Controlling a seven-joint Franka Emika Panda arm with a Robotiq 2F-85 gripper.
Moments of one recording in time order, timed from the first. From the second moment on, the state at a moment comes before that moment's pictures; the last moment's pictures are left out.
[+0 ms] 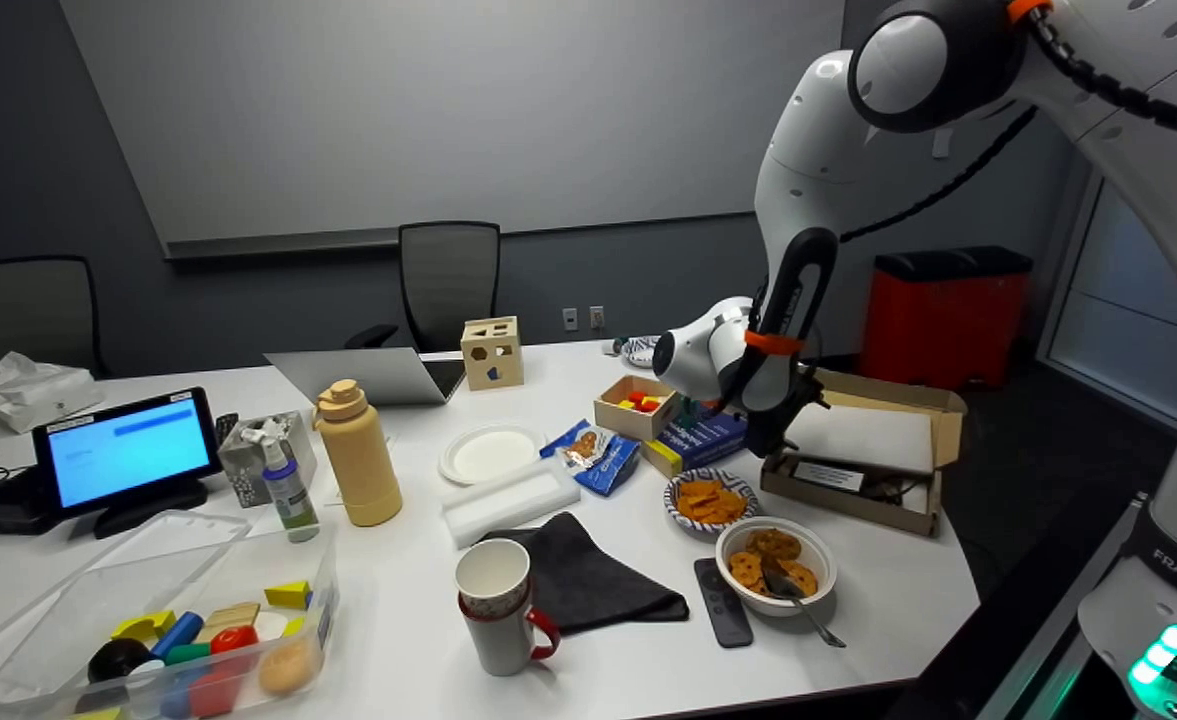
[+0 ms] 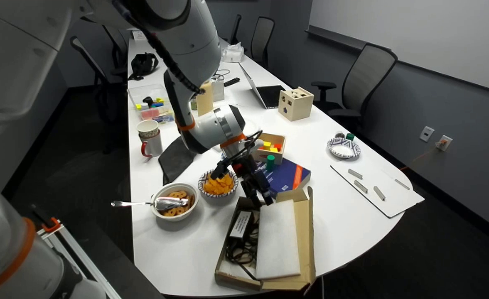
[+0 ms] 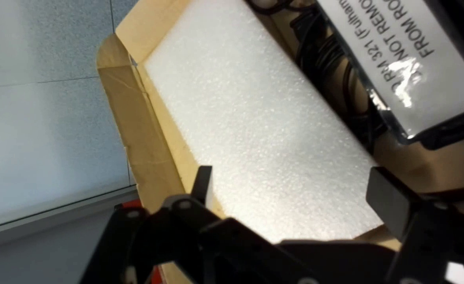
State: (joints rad) arm 0.07 0.75 0.00 -1.99 -0.99 2.01 1.22
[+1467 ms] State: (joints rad) arm 0.05 0.74 -0.02 -1.99 -1.00 2.35 1.09
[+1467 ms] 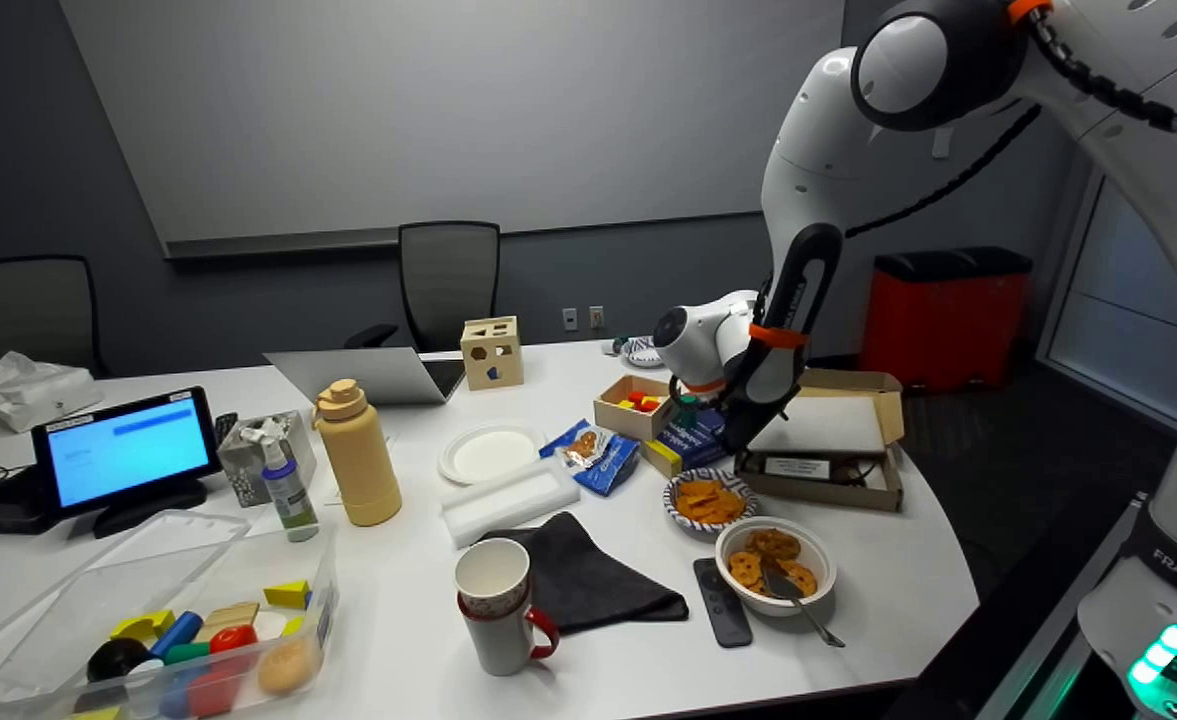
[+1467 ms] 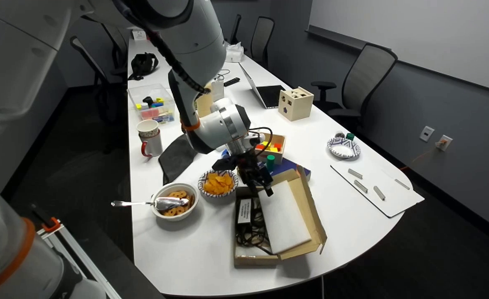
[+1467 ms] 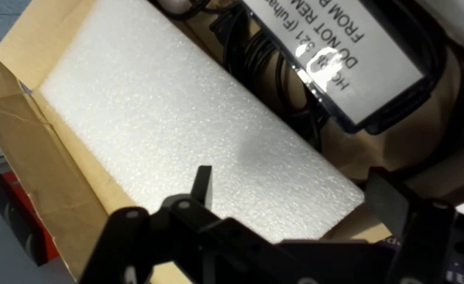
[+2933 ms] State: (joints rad) arm 0.11 0.74 -0.11 -2.02 -1.08 2.36 0.87
